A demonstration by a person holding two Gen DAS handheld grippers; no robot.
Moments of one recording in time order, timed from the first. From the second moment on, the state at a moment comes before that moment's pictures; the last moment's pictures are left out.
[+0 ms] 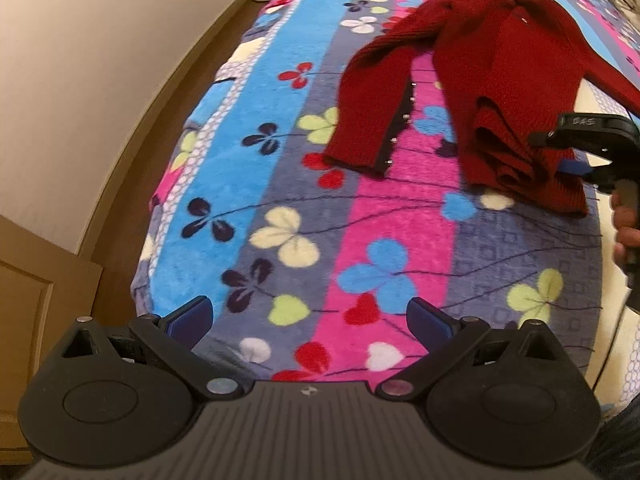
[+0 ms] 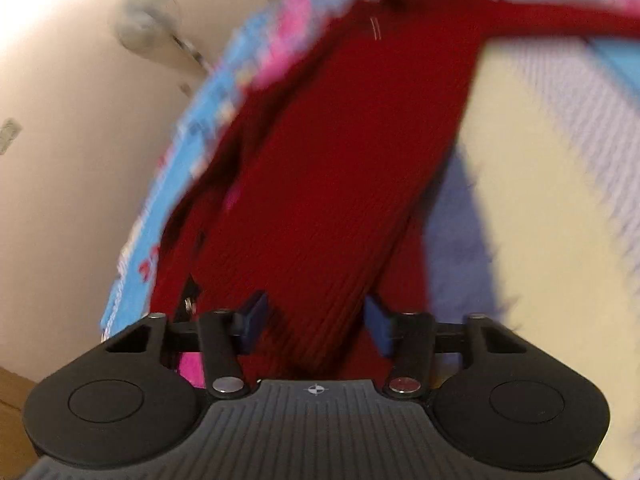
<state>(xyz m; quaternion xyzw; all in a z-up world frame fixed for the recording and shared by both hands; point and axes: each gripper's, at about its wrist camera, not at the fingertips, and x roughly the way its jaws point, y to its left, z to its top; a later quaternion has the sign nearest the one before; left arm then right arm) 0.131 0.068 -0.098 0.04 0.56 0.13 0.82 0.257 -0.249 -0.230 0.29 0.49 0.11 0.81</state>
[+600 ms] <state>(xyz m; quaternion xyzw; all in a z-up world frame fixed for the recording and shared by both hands) 0.217 -0.008 -0.150 0.13 0.49 0.06 0.86 0.220 -0.494 -0.197 0.19 0.40 -0.20 0.87</state>
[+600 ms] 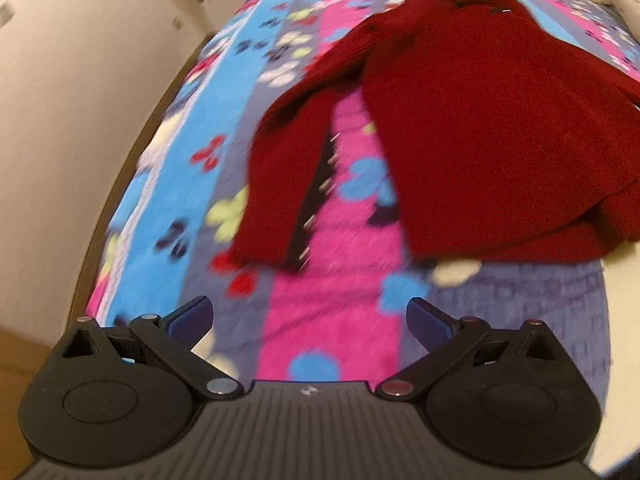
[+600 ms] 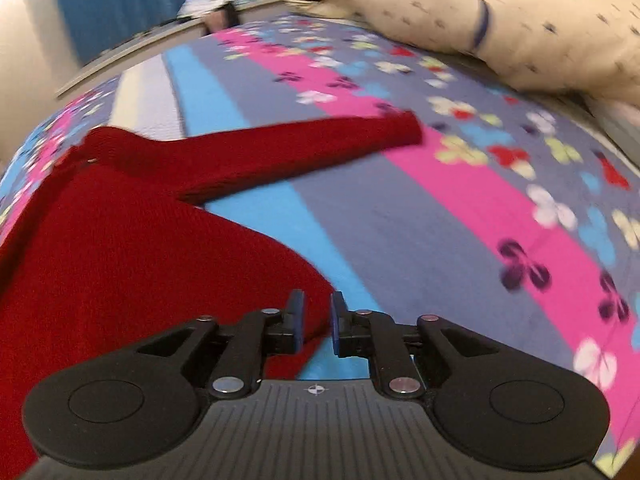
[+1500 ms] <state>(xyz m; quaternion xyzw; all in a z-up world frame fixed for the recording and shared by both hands) 0.308 0.000 -0.222 0.04 0.51 -0.01 0.86 0.176 -0.452 -0.210 0.20 0.41 -0.12 0.88</state>
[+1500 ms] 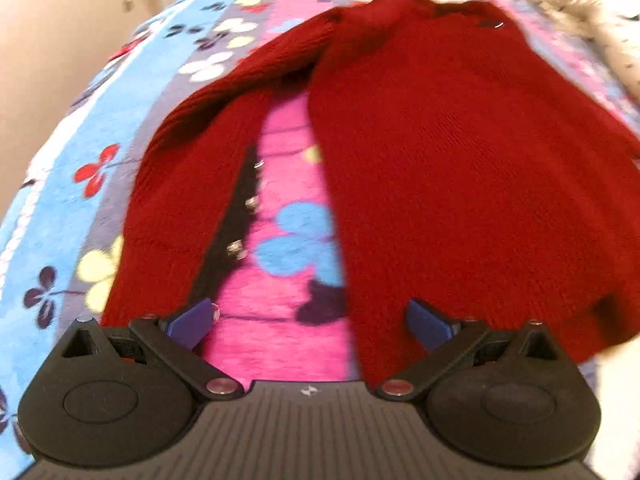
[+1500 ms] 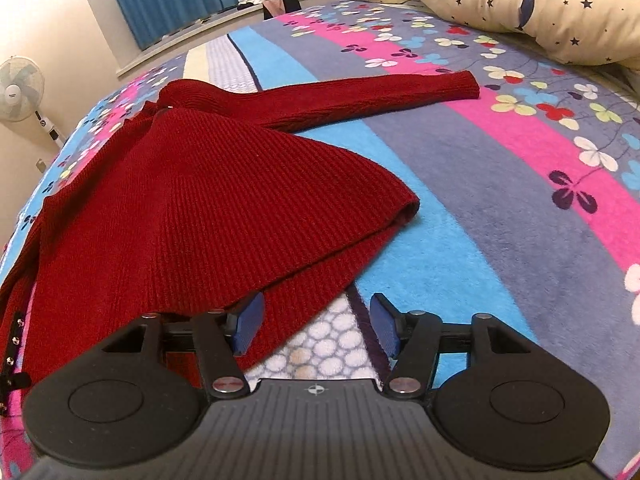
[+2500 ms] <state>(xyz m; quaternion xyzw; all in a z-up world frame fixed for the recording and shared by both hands) 0.321 0.010 -0.220 -0.06 0.52 -0.04 0.85 0.260 -0.544 -0.241 0.18 0.37 -0.25 0.88</state>
